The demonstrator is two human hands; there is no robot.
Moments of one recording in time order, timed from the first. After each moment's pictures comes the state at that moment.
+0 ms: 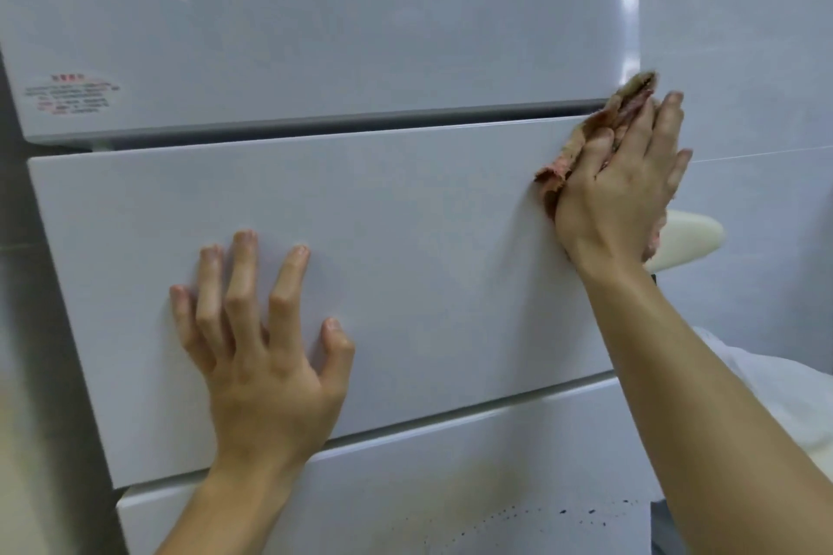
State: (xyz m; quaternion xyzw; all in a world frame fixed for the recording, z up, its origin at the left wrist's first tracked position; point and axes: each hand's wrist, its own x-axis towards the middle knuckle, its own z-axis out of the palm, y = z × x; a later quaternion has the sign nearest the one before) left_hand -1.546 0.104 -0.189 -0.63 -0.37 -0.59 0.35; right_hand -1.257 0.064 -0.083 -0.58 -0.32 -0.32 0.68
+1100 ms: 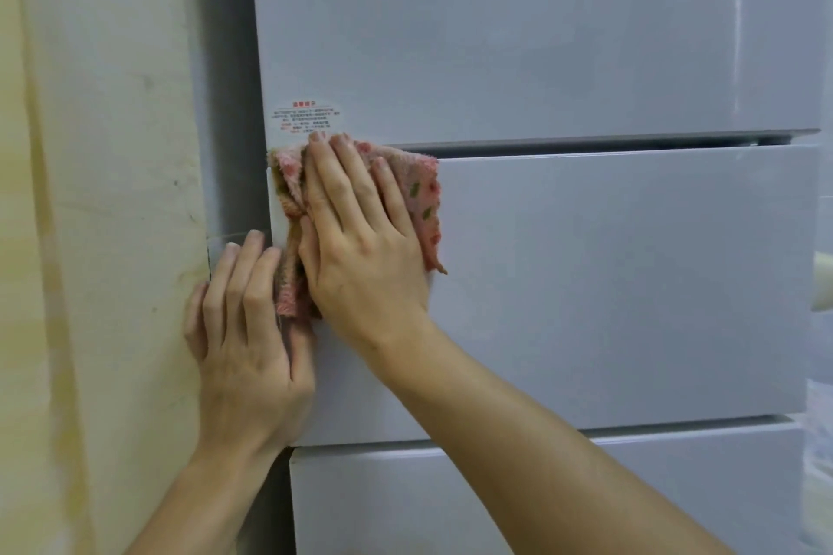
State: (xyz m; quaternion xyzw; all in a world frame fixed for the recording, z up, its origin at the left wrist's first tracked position) left_hand -1.686 0.115 -0.179 -0.60 -0.39 -0.61 0.34; right_hand -1.566 0.122 -0.098 -0.33 -0.62 -0.46 0.55
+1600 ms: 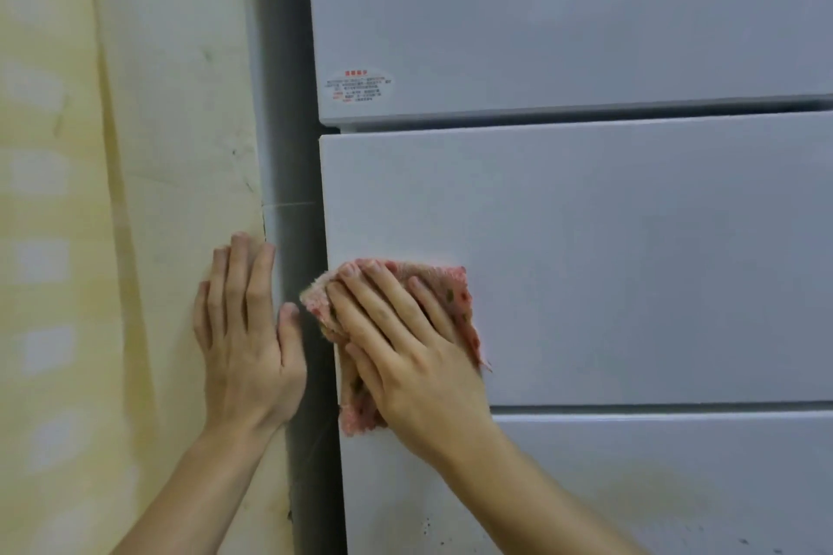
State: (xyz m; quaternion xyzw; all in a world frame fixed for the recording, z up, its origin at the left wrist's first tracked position) left_hand -1.743 0.137 -0.215 -0.62 -0.45 -0.57 0.30; right_hand -1.551 0.105 -0.219 -0.36 -0.72 -0.44 0.39
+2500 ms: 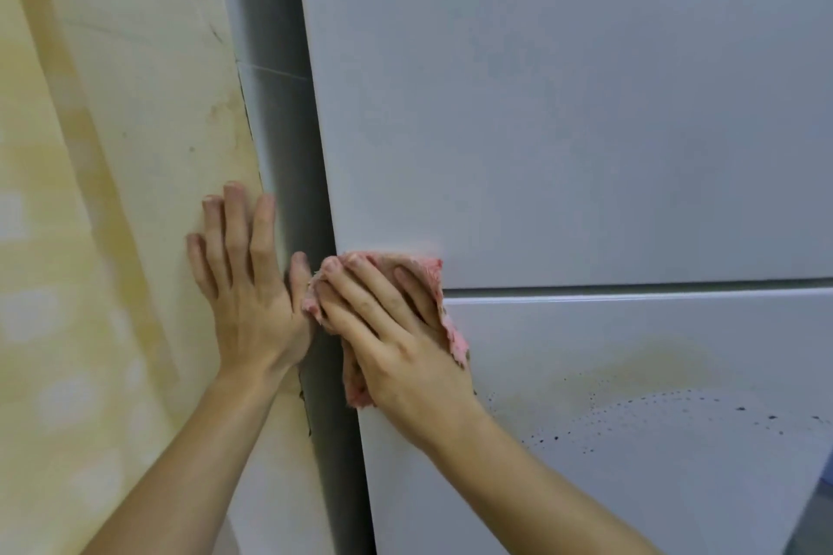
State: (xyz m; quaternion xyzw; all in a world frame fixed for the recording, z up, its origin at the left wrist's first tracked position) left_hand -1.751 0.155 -0.285 -0.61 -0.45 -0.55 0.35; right_hand -1.576 0.082 -0.307 -0.38 -0.79 -0.32 0.36
